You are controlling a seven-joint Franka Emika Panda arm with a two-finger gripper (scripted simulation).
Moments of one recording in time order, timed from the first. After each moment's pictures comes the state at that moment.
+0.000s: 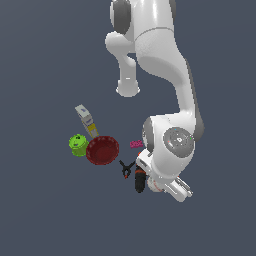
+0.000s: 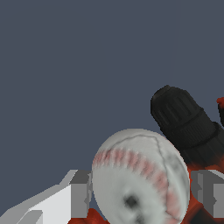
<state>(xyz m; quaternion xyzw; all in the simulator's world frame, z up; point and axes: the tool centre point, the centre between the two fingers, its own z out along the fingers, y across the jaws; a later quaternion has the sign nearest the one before) 0.149 0.114 0.076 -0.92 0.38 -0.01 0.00</state>
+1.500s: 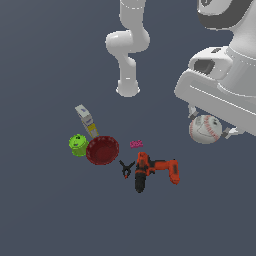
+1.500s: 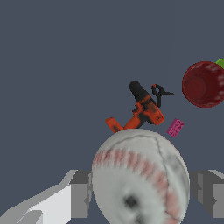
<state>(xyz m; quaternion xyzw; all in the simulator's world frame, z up) 0.103 0.191 0.369 -0.93 0.38 0.00 0.00</state>
